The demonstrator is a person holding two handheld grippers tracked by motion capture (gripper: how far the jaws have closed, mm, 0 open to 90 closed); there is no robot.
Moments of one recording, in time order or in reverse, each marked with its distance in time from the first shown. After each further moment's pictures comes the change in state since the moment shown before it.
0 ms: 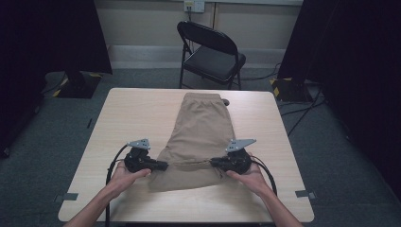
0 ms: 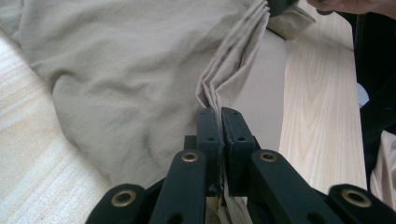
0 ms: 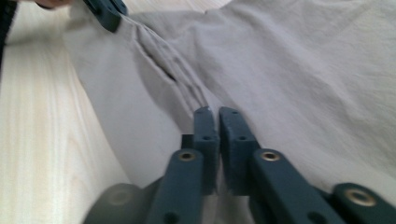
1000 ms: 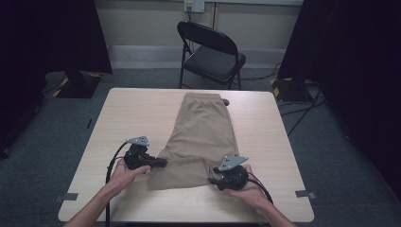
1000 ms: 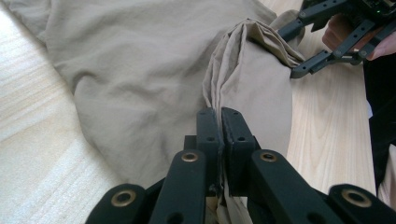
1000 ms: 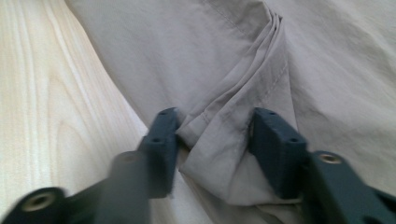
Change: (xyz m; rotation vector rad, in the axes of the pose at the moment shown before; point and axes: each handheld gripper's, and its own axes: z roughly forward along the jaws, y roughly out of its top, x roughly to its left) left arm 0.010 0.002 -0.001 -0.019 0.021 -0.040; right arm 0.033 -0.031 0.015 0.112 -0.106 -0.109
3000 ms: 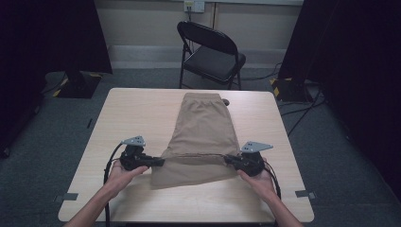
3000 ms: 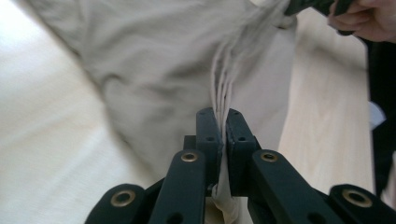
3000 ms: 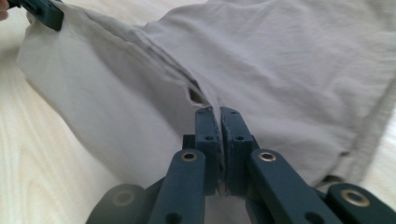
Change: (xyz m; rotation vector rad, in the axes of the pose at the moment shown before) left arm -0.007 0.005 -0.012 -0.022 0.072 0.023; right arm -0.045 0.000 -0.039 -0.168 -0.093 0.227
